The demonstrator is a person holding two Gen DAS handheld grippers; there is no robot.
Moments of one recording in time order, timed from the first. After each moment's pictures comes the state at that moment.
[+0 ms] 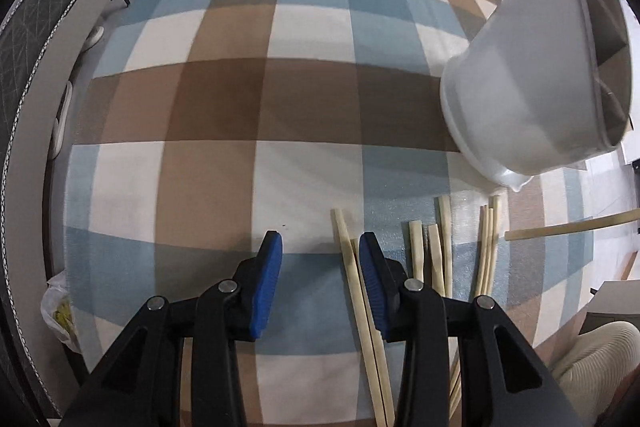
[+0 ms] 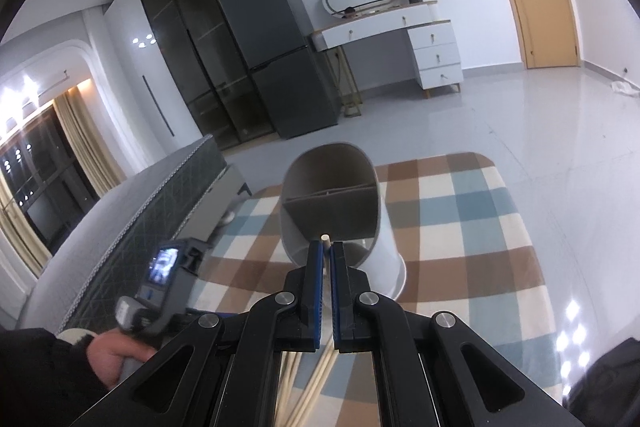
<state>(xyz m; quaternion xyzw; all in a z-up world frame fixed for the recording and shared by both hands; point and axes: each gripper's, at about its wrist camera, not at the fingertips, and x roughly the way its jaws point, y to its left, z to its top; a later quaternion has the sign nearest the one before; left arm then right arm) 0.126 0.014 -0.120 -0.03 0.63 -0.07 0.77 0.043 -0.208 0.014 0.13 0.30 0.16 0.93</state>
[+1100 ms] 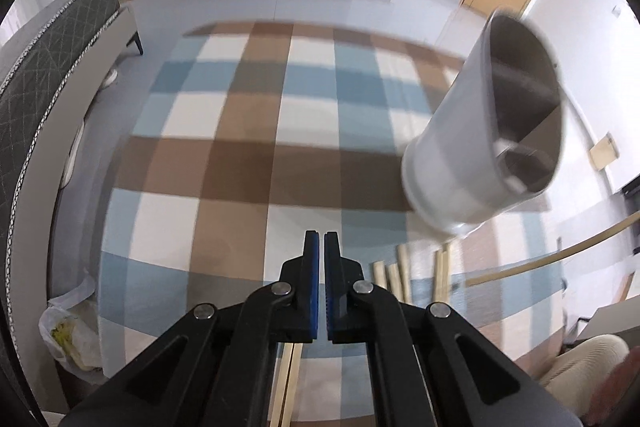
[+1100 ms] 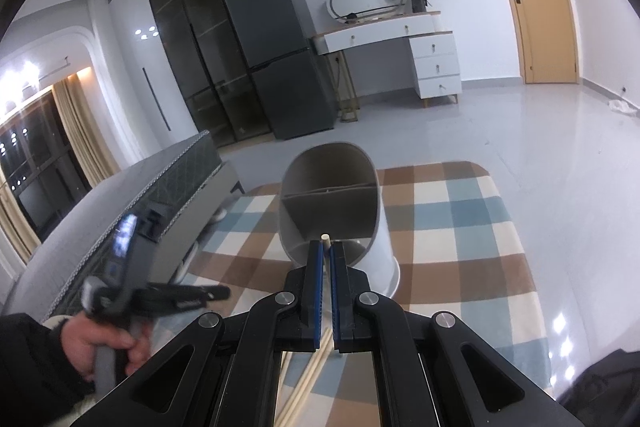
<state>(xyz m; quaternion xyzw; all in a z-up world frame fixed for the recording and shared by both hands) 0.099 0.023 -0.046 -0.06 0.53 -0.08 0.84 0.031 -0.196 0.015 0.09 0.29 0.15 0.94</state>
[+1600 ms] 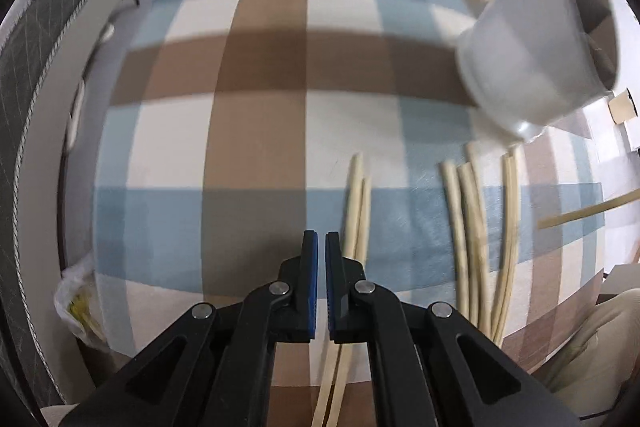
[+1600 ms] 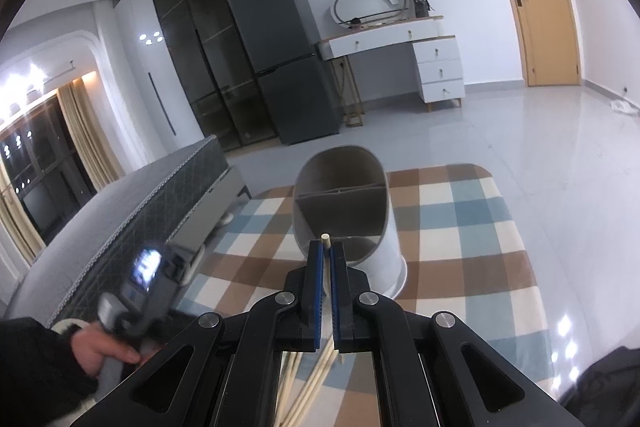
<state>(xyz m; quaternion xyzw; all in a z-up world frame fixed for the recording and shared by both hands) 0.099 0.038 -0.123 -0.01 0.64 -0.07 0.77 0.023 -0.199 0.017 0.11 0.28 0.16 0.94</state>
